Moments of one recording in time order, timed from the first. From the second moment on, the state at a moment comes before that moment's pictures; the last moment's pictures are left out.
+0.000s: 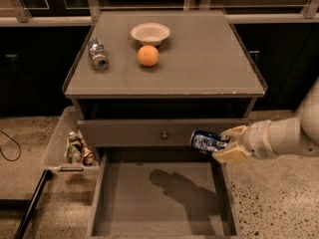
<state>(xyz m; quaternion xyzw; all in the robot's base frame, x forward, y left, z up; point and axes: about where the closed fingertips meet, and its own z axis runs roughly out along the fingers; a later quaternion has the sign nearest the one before) 0.501 -0.215 0.714 -0.45 0.80 0.17 0.35</state>
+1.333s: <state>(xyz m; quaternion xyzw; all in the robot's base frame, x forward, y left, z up) 0.488 -0.171 0.606 -0.46 0.80 0.21 0.33</state>
